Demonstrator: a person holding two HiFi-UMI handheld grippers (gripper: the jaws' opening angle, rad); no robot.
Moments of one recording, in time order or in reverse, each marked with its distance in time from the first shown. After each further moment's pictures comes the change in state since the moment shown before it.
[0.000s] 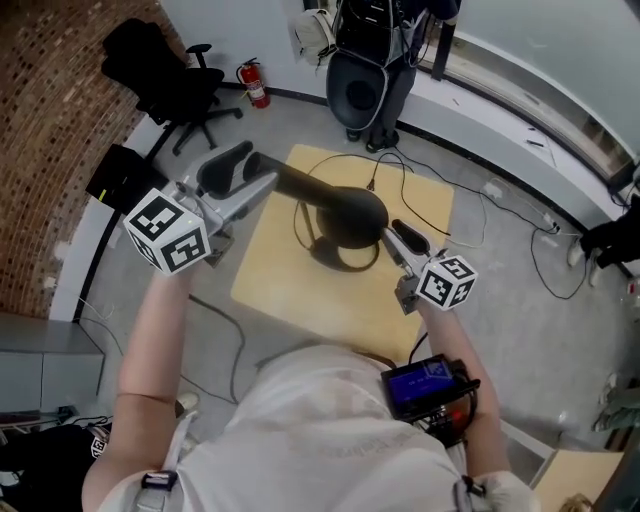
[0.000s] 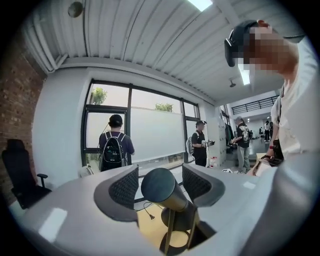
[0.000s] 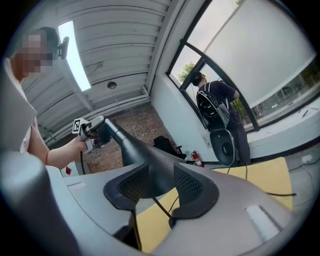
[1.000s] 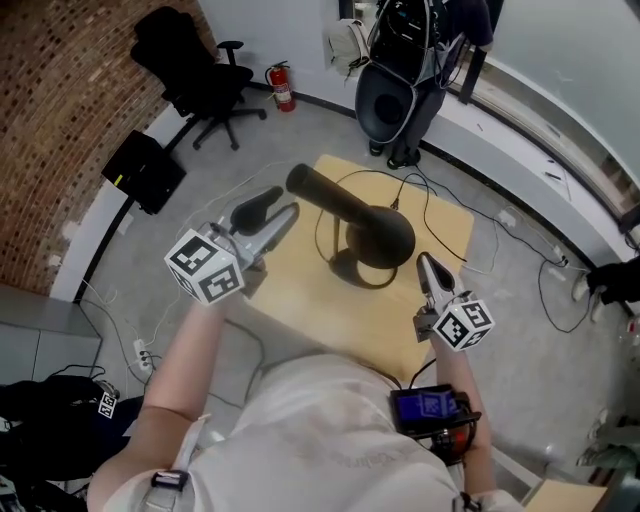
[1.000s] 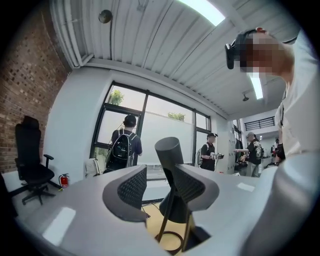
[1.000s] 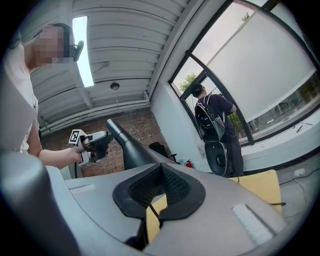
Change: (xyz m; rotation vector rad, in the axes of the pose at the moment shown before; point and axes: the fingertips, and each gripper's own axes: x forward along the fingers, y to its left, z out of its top) left arm -0.035 0.007 -0.056 -0.173 -0.095 0.099; right arm -0.024 0.008 0.008 -0.085 -0.094 -0.070
